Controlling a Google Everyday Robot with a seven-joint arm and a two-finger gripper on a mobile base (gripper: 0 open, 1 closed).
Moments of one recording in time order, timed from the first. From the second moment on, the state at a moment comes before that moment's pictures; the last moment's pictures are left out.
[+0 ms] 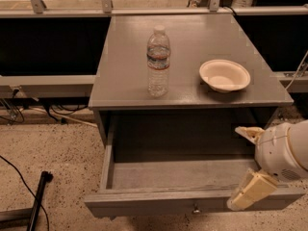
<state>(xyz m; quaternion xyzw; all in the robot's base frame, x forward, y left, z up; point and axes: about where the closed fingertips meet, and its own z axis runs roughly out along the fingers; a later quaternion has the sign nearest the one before) 0.372 -0.183 0.807 -0.57 0.78 0.10 0.26</state>
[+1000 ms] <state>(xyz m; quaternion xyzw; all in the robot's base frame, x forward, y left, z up) 0.323 -0.226 0.728 -0.58 0.79 0.09 0.18</state>
